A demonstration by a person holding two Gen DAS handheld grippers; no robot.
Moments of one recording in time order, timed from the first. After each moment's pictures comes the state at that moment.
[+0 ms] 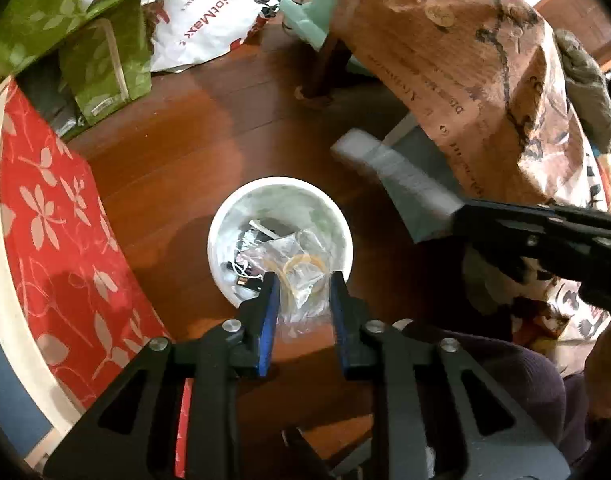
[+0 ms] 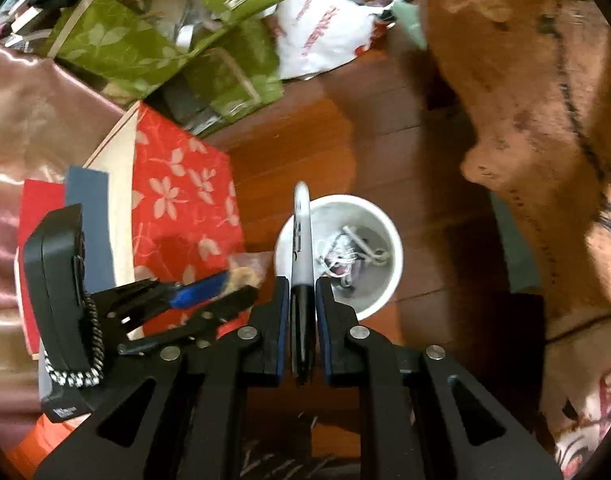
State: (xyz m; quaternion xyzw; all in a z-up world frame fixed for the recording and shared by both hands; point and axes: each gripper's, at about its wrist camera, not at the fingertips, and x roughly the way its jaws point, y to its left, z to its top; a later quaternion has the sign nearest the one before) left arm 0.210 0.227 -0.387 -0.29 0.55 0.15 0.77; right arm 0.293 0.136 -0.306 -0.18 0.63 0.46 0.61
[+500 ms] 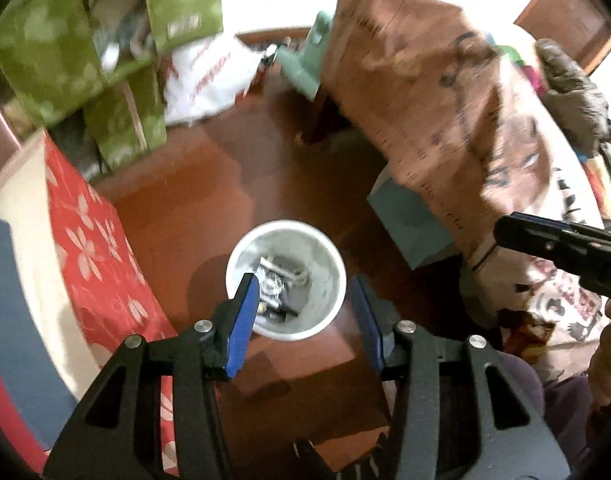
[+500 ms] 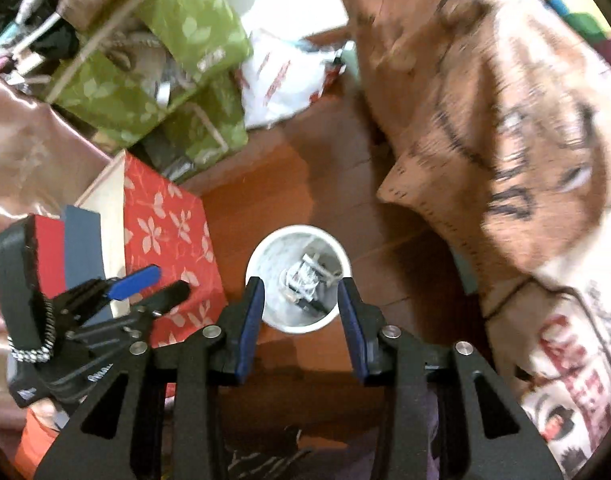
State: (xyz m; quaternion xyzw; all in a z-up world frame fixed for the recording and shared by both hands) left arm 0.195 0.215 -0.295 -0.24 0.50 0.18 0.82; right arm 0.296 0.071 -0.221 -0.14 0.55 0.41 0.71
